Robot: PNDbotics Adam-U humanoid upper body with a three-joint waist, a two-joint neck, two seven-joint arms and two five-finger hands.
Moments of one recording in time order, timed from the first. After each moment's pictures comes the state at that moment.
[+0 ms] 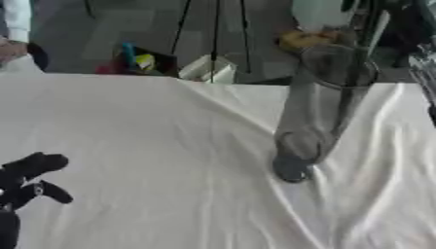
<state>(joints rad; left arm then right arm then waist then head) -0.28 0.18 -0.18 -1.98 -0.33 -0.41 0.10 -0.91 -0.76 0.01 -1.58 0.07 -0.21 0.12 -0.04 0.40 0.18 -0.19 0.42</state>
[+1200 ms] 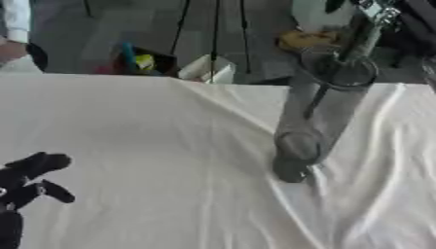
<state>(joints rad) -0.28 0.18 -0.18 -1.98 -0.33 -0.41 0.10 -0.88 -0.78 0.01 -1.63 0.21 -0.20 0.19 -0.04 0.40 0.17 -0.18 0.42</state>
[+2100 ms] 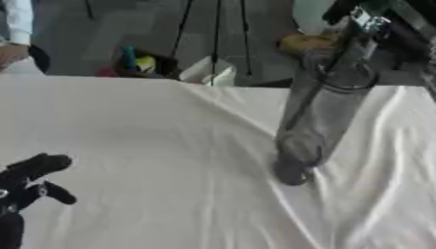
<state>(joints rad) -0.29 0.18 -0.18 -1.98 -0.33 -0.41 0.10 -0.87 -0.78 0.01 -1.57 0.26 -0.11 0.24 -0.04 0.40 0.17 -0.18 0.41</state>
